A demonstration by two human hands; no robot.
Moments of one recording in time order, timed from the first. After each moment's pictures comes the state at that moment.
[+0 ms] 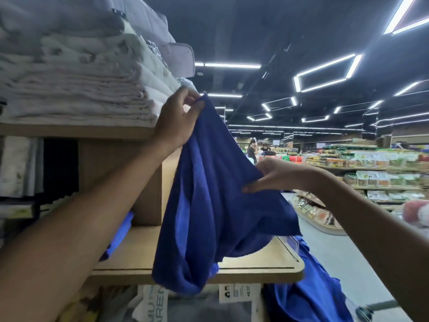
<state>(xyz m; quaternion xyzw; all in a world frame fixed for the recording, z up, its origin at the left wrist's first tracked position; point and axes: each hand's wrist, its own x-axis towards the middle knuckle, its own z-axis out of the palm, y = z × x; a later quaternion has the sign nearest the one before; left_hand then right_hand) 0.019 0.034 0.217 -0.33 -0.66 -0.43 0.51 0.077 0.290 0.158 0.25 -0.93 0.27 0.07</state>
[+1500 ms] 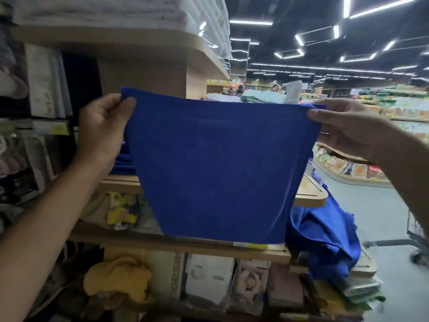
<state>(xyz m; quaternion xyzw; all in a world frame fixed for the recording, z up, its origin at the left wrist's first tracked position) 0.085 -0.111 0.033 -0.22 -0.64 -0.60 0.43 0.093 0.326 0.089 0.26 -0.73 0.63 0.05</state>
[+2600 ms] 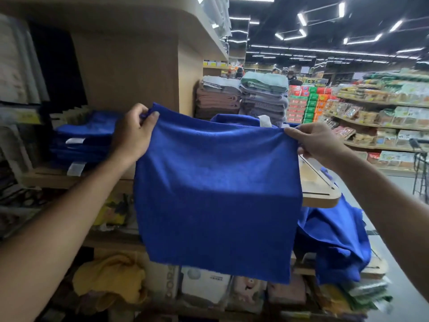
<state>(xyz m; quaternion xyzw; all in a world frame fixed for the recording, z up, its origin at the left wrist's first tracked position) -0.061 -0.100 -0.021 -0.10 -0.80 -0.41 0.42 -0.023 0.321 0.009 0.02 -0.85 0.48 0.20</state>
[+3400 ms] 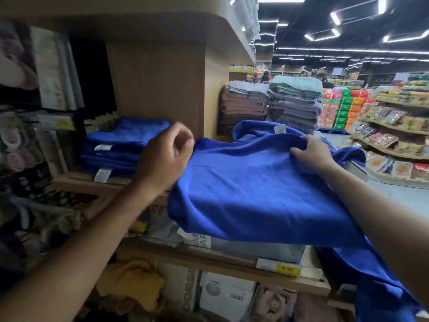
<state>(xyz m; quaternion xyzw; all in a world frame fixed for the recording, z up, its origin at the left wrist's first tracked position) -0.018 -0.083 -0.038 -0.15 -0.83 -0.31 0.45 -0.129 0.292 -0.033 -0.01 -0.92 0.31 0.24</state>
